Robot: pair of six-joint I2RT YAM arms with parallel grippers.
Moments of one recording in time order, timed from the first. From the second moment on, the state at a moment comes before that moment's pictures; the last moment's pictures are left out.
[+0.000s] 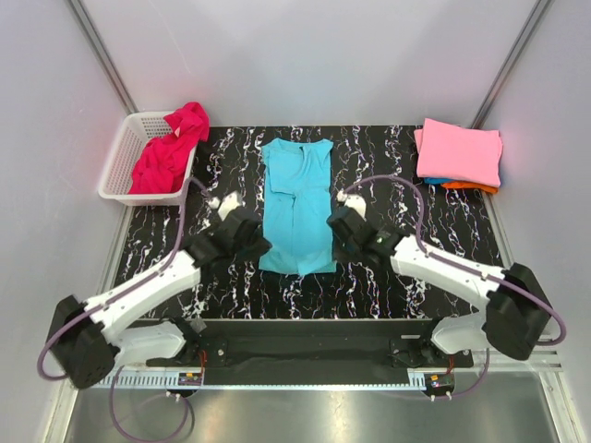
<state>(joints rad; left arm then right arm) -0.75 1.08 0.79 -0.52 -0.24 -1.09 0.87 1.33 0.93 -0.51 0.27 0.70</state>
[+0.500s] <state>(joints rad) -0.60 1.58 1.13 -0.45 -0.32 -0.96 0.58 1.72 1.22 -0.33 0.18 0.44</state>
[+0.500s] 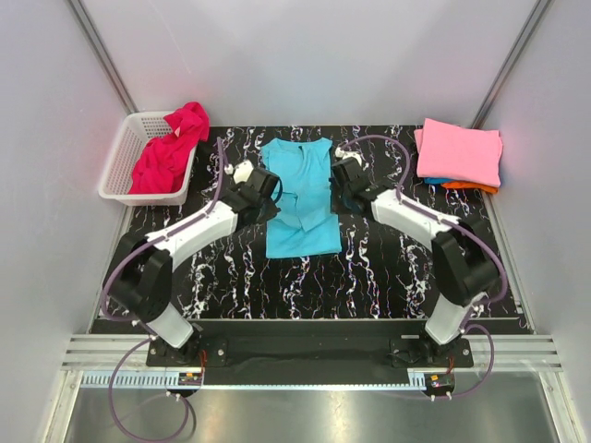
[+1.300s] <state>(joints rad) -0.43 2.00 1.40 -0.17 -0.31 -0.70 0.37 2.12 1.63 -0.23 0.04 0.32</state>
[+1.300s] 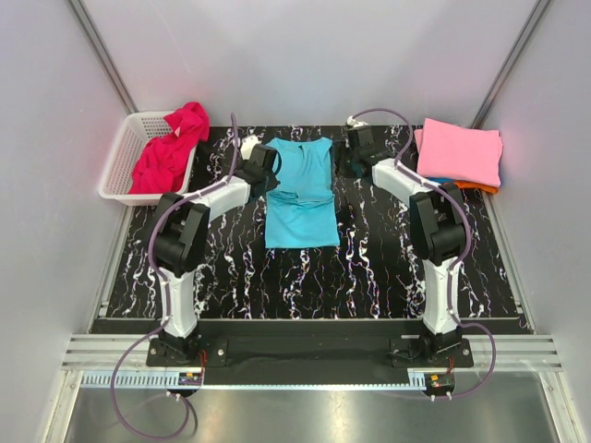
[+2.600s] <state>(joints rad) -0.47 1.97 1.37 -0.32 0.05 -0.79 0.44 2.04 1.36 -0.25 -0.20 0.44</state>
